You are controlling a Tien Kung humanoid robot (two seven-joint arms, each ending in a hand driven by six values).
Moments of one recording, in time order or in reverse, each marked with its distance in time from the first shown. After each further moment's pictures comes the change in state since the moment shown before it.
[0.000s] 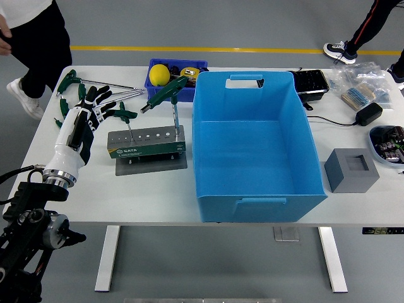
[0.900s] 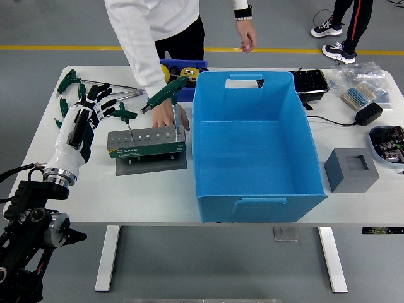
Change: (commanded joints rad) left arm -0.002 -0.005 -0.001 -0.005 0.018 0.005 0.002; right arm 0.004 -0.002 0.000 -0.001 -0.005 -0.002 0.002
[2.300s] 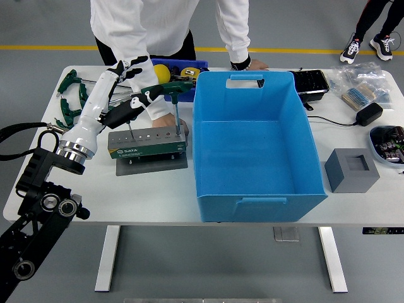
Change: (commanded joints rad) left arm -0.197 0.059 0.191 -0.100 0.637 0.043 0.139; right arm -0.012 0.011 0.037 -0.005 -0.053 0.001 -0.019
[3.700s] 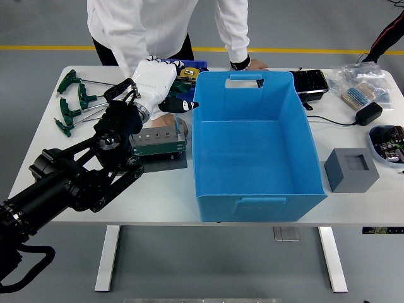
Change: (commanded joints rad) left arm -0.541 -0.086 0.459 0.727 0.481 0.058 0.290; right arm 0.031 -0.019 0.030 0.015 -0.064 0.002 -0.021
